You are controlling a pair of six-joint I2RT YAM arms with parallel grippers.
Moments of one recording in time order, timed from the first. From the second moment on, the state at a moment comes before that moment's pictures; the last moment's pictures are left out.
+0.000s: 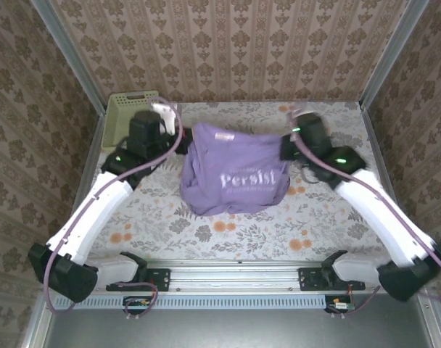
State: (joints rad) left arm -0.50 1.23 1.35 -0.50 0.15 -0.29; right arm 0.46 1.16 1.41 -0.81 0.29 0.32
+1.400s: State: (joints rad) left arm -0.50 1.73 2.09 -0.46 0.40 -0.28; right arm 0.08 1.15 1.81 -0.71 0.05 0.38
